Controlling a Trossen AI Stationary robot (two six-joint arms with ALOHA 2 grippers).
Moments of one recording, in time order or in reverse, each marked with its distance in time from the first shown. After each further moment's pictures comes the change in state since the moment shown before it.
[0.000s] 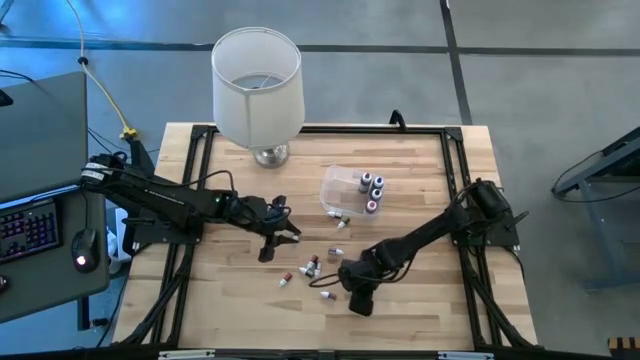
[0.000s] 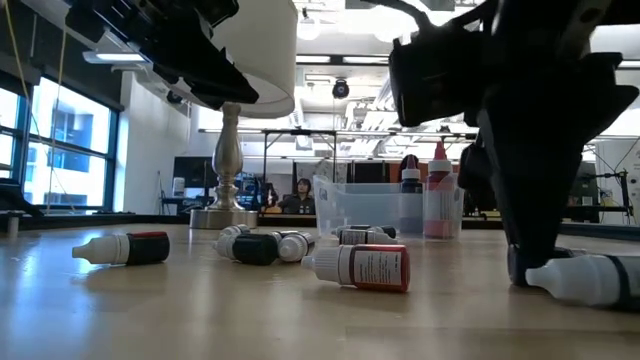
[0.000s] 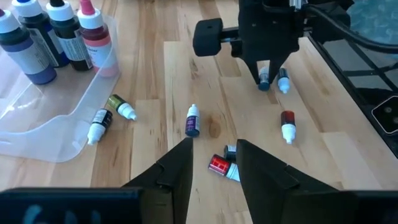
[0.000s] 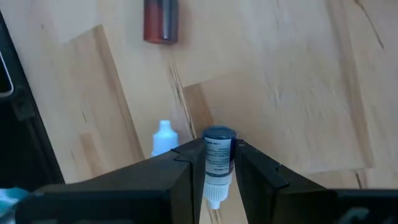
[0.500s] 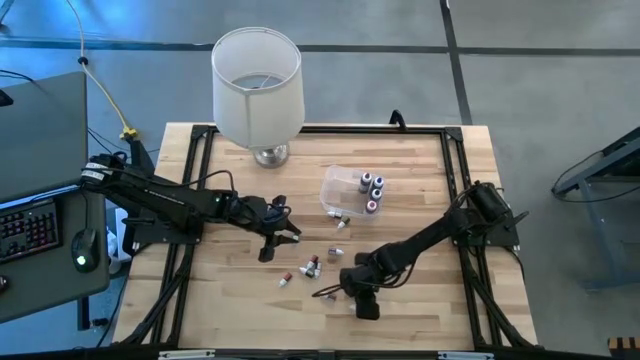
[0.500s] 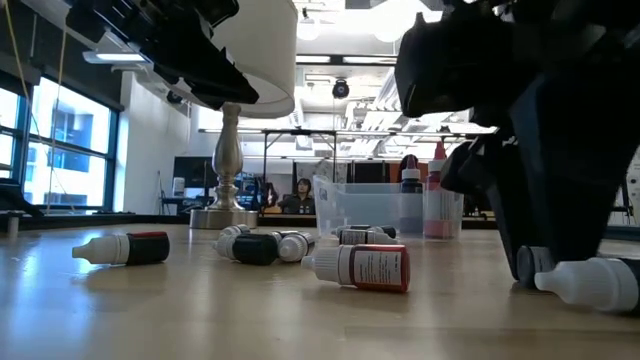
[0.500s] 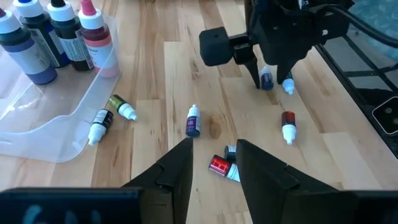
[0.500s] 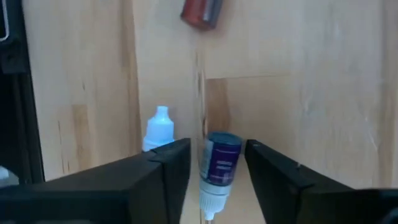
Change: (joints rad) left arm 0.000 0.000 0.000 0.001 0.001 -0.001; right arm 0.027 0.005 -0.005 0.070 0.003 -0.192
